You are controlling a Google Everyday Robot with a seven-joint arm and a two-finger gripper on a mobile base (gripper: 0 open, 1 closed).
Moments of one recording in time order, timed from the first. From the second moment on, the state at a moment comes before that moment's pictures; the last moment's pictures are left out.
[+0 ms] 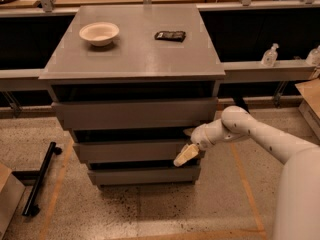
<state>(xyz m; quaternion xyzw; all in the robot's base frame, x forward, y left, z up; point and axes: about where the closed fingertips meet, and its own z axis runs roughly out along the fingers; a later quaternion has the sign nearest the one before) 0.648 -0.090 0.512 -0.51 0.76 0.30 0.28</state>
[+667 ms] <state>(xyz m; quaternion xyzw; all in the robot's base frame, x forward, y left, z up) 0.658 -0.086 0.502 -0.50 0.76 0.28 0.30</state>
